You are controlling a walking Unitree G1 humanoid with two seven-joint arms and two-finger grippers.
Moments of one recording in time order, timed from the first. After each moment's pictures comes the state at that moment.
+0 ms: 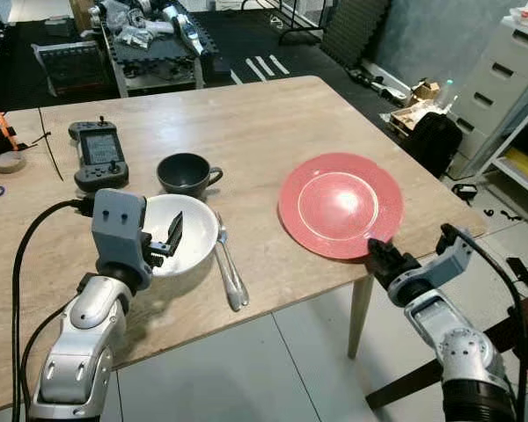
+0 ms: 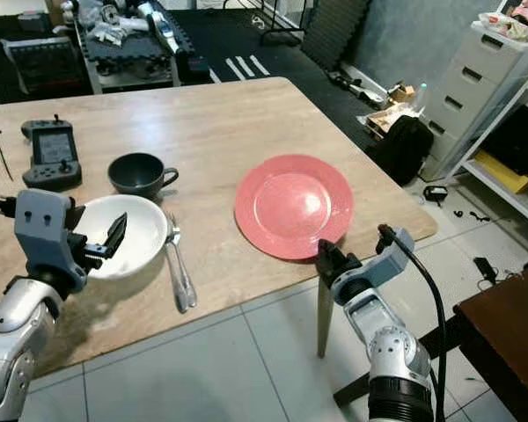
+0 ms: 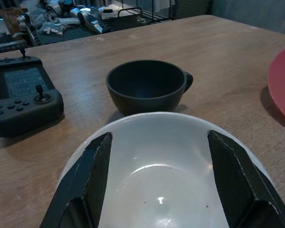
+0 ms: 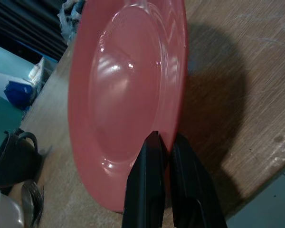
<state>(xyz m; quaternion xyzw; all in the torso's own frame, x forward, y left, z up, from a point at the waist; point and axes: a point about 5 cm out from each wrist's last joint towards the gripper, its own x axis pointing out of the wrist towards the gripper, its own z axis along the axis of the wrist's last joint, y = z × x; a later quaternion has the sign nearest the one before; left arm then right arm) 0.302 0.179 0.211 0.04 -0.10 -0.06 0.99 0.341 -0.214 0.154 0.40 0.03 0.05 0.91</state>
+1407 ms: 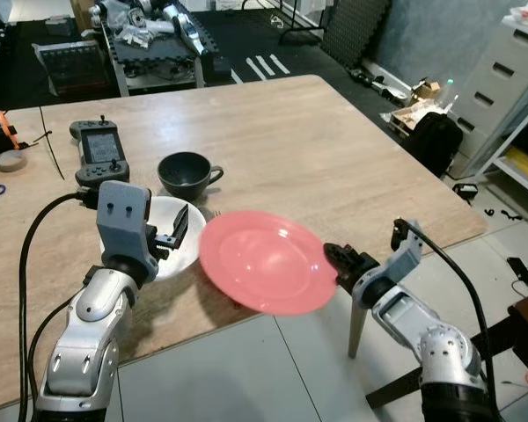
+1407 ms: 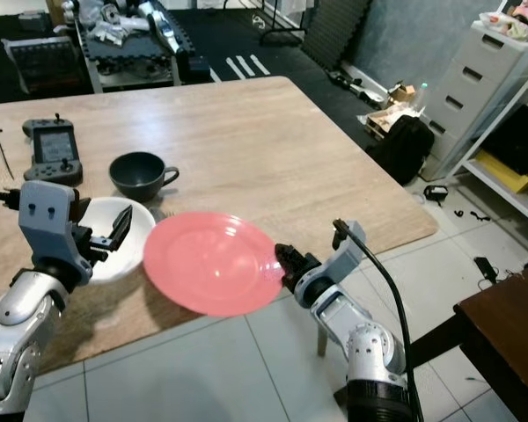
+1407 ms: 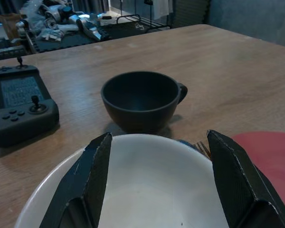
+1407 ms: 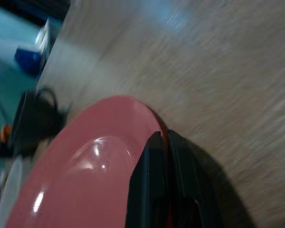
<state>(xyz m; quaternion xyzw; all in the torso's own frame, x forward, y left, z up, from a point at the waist) 0.305 0.172 0.218 0.03 -0.11 -0.06 0.99 0.342 -0.163 0.159 0.43 0.11 0.10 0.89</state>
